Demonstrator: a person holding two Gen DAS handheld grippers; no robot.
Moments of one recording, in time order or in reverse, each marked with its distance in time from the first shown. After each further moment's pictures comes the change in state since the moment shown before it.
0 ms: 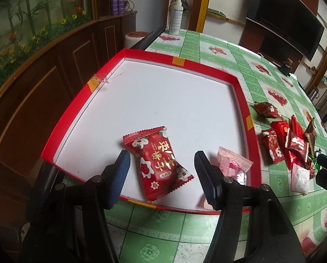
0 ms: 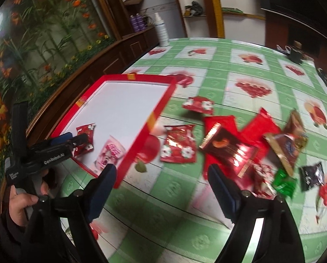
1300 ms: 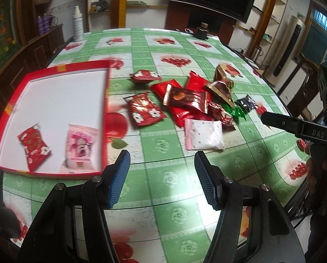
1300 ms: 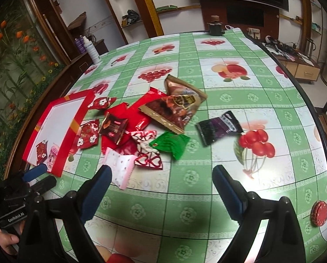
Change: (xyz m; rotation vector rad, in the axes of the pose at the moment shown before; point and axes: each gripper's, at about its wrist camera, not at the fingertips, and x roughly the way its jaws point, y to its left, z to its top) left arm -0.049 -0.156 -0.050 0.314 0.052 -0.301; right arm -0.072 -0.127 -0.056 0.265 -0.047 -0.190
